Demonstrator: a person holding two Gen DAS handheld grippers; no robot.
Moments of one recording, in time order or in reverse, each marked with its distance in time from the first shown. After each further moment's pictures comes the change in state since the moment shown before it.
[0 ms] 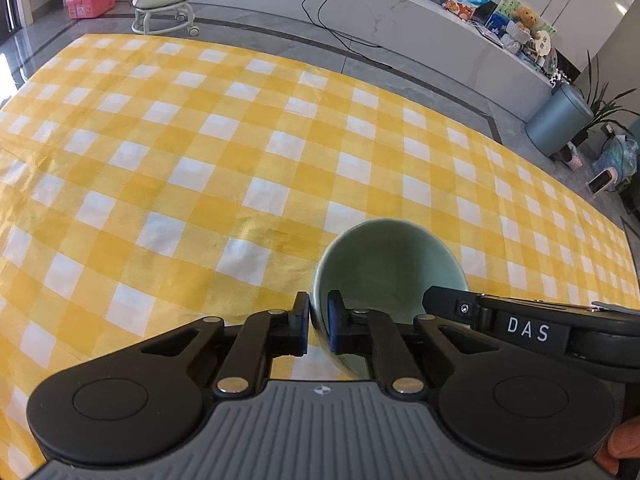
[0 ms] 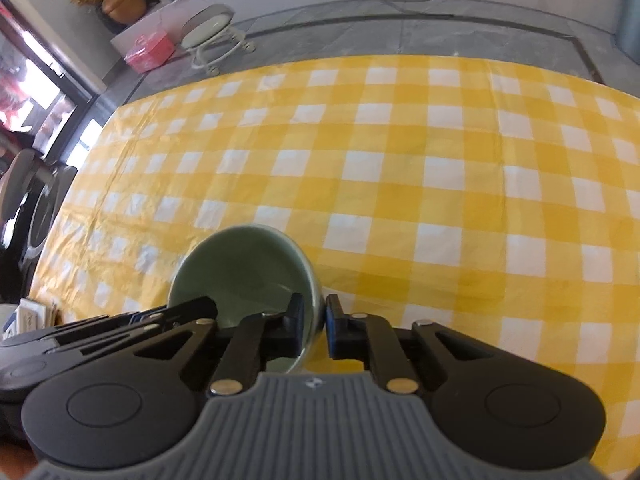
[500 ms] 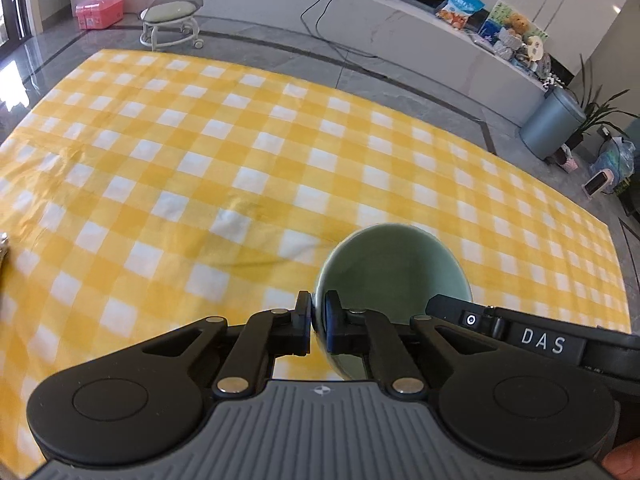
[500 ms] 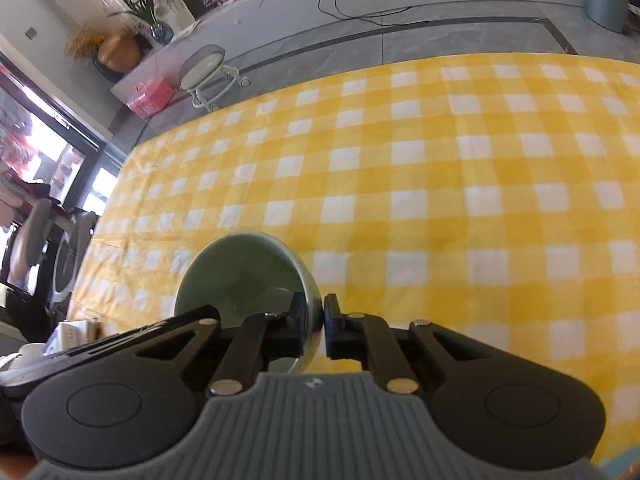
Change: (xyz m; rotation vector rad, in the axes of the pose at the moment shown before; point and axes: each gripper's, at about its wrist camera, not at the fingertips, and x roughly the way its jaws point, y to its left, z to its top) left arm -0.065 -0.040 -0.033 0.002 -0.037 0.014; right arm -0.075 -0.022 -0.046 0.120 -0.075 0.076
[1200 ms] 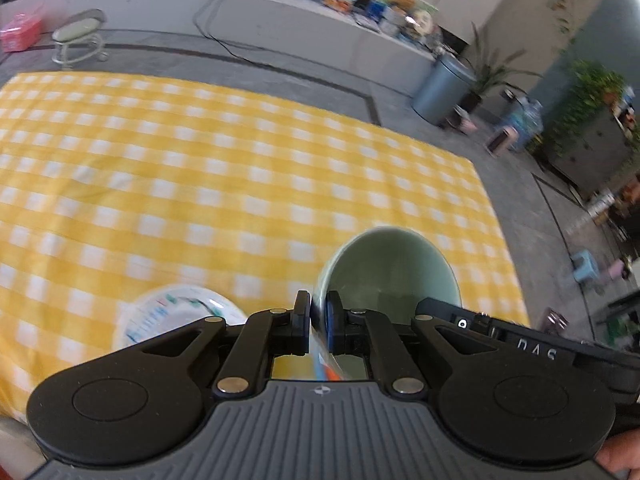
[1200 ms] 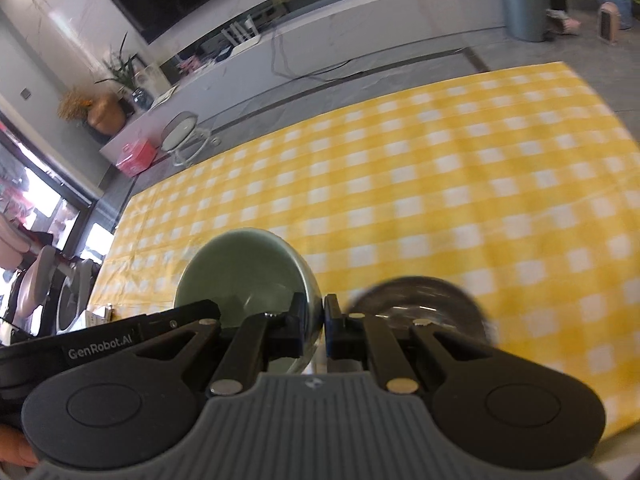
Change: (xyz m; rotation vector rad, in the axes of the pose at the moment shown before) left arm -0.091 -0.150 -0.090 0.130 0.033 -0.225; right arm -0.210 -0.110 -0.087 0.093 -0.158 -0.066
